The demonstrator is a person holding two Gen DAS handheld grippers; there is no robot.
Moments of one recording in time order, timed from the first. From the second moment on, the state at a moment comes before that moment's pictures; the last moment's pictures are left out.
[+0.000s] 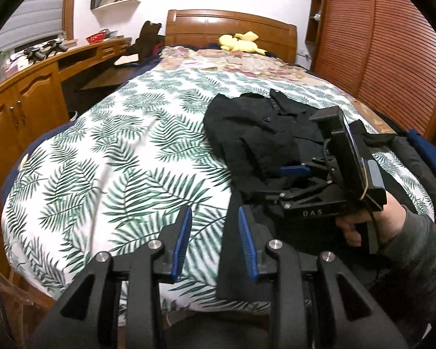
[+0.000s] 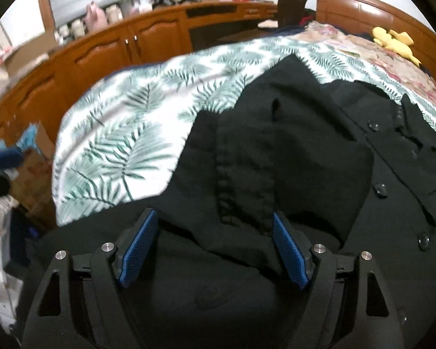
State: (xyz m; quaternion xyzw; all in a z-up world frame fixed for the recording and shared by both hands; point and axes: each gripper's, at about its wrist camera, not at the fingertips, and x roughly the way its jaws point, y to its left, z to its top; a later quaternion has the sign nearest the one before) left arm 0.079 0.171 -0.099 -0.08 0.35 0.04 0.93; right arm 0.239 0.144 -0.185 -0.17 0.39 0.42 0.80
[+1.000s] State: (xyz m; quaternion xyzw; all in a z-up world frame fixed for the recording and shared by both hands) left arm 0.140 0.096 -0.088 -0.04 0.32 -0.02 0.95; right arm 0.264 -0.084 -0.073 0.00 0.29 0.27 0.92
